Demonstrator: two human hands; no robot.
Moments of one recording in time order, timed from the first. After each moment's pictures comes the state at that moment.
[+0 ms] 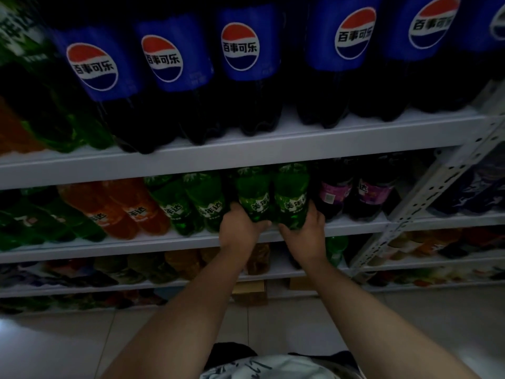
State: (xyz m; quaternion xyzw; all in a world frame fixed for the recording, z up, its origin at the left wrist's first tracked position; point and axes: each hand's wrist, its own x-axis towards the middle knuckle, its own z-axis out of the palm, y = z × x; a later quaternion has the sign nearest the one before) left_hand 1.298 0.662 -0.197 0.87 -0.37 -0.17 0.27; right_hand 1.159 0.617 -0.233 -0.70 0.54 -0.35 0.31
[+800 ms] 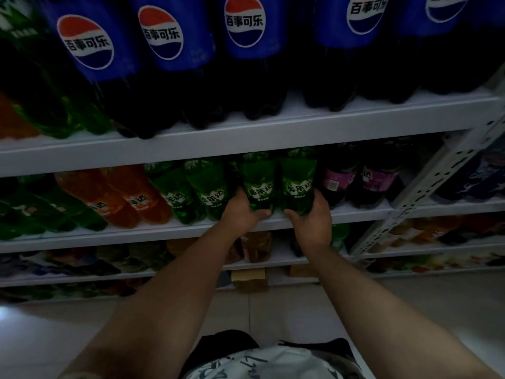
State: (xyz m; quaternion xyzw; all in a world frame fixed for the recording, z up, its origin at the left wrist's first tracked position) left_hand 1.323 0.656 -0.210 0.78 -0.45 -0.30 0.31; right_hand 1.157 0.612 -0.240 -0.67 0.55 -0.39 0.31
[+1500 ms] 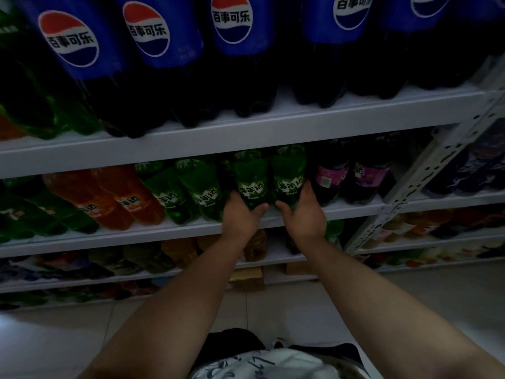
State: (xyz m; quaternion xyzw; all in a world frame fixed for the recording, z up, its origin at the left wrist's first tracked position) left_hand 1.296 0.660 -0.217 0.82 -0.38 -0.22 0.36; right_hand 1.161 0.607 -0.229 -0.73 0.57 -0.29 0.24
